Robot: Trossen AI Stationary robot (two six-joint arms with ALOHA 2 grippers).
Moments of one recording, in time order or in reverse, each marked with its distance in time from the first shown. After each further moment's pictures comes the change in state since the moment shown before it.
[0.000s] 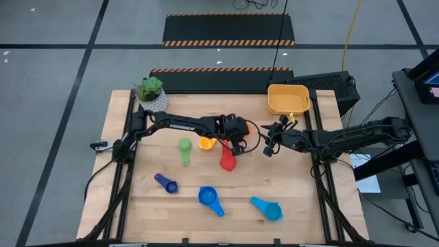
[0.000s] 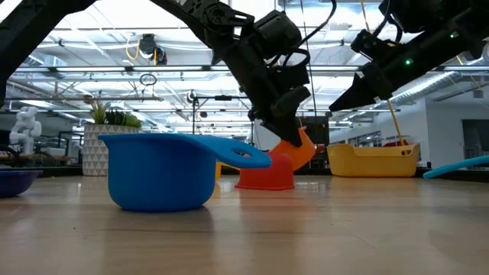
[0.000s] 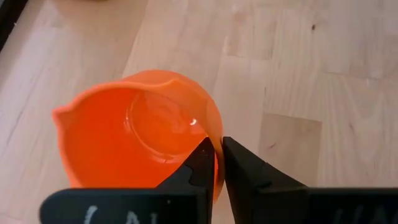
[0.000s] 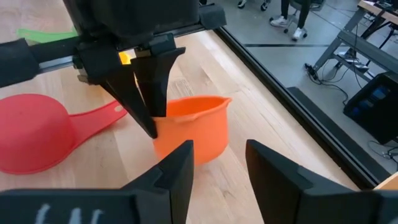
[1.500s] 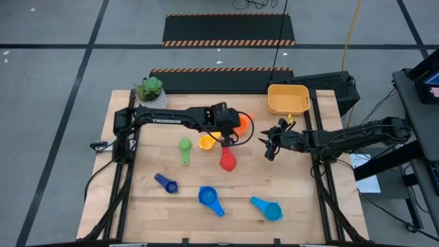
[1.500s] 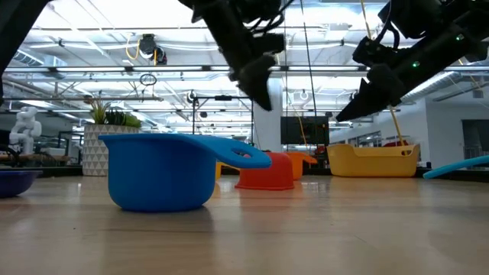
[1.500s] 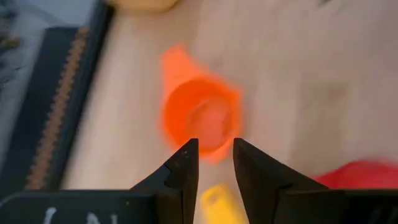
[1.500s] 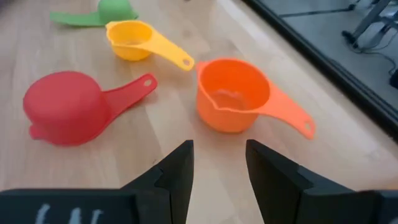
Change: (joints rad) left arm 0.009 -0.182 0.024 -0.285 -0.160 0.125; right arm 0.002 0.000 -0.001 -0.105 -0.117 0.140
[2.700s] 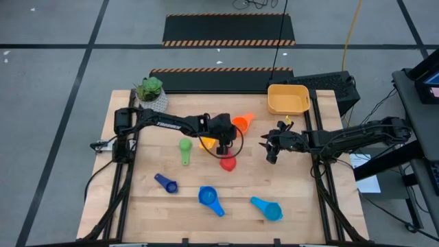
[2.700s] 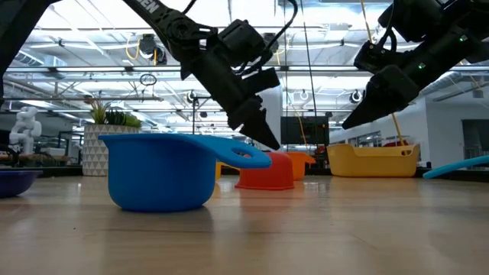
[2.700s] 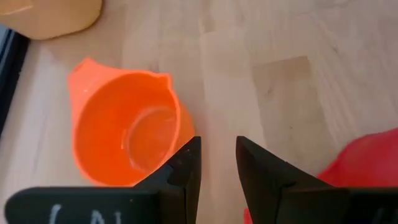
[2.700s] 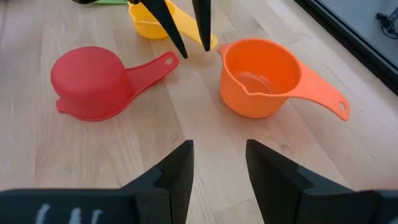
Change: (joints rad) left arm 0.043 0.002 -0.384 0.570 0.281 0.231; right arm -0.001 0.000 0.000 -0.053 -0.092 0.013
